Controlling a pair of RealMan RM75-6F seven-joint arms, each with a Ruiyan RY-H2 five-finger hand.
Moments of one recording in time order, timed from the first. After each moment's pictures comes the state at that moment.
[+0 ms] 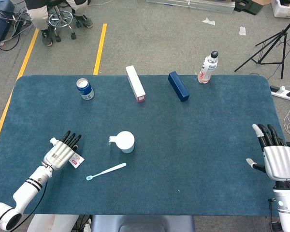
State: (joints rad) left arm -0.56 -1.34 0.02 -1.31 1.48 0.95 0.67; right arm 0.13 -1.17 0.12 -1.58 -1.45 1.50 -0.19
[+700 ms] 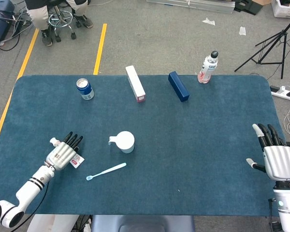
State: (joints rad) left arm -0.58 -1.38 0.04 -1.24 1.49 0.94 0.66; right arm 0.13 -1.17 0.12 -1.58 -1.45 1.50 -0.19
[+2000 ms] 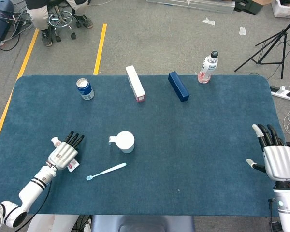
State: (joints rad) left arm -0.57 -1.43 0.05 -1.19 1.49 0.98 0.62; right arm 0.13 -1.16 0.12 -1.59 -1.45 1.50 -0.19
